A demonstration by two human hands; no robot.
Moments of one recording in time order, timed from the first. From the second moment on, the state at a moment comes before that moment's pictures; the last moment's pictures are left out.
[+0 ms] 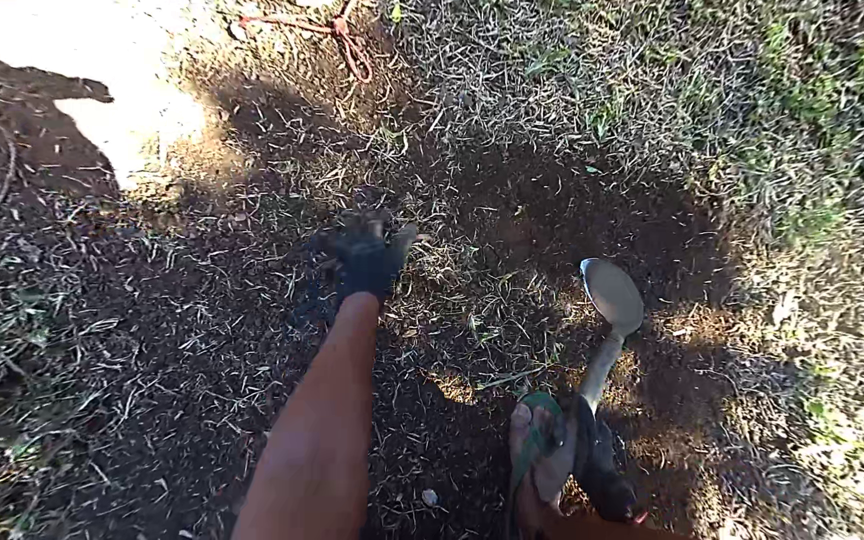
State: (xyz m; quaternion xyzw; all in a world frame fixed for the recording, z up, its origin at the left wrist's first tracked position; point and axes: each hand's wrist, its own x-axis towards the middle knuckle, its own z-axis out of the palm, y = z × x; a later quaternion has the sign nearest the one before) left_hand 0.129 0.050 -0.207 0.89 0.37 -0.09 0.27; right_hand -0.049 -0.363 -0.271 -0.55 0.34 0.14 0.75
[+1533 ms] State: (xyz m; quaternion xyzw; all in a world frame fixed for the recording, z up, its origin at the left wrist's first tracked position) left_hand 0.147 -0.186 -0.200 0.95 0.08 -0.14 0.27; right_hand 0.051 -0.312 -0.084 -0.55 0.36 0.30 0.69
